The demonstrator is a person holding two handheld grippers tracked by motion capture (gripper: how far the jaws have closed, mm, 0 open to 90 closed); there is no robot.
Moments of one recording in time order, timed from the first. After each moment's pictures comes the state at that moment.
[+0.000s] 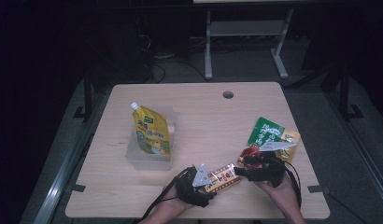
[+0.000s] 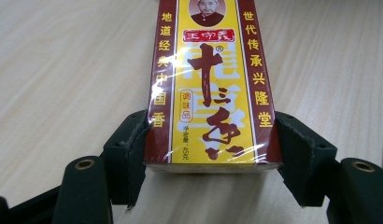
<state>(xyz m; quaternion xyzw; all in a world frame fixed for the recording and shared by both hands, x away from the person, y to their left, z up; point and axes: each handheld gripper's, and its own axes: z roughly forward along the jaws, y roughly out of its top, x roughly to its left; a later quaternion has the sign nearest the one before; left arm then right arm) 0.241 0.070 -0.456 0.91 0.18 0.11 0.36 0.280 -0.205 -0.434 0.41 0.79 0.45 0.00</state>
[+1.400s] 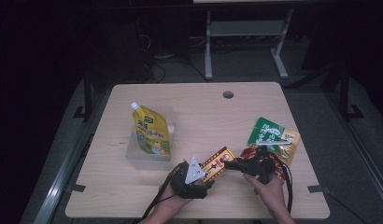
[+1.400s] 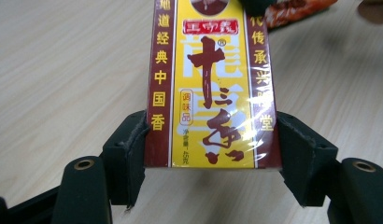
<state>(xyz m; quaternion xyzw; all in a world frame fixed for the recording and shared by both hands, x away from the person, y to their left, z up) 0.241 0.079 -0.443 0.87 0.24 0.17 0.40 0.292 -0.189 -0.445 0.46 0.70 0.53 -0.13</state>
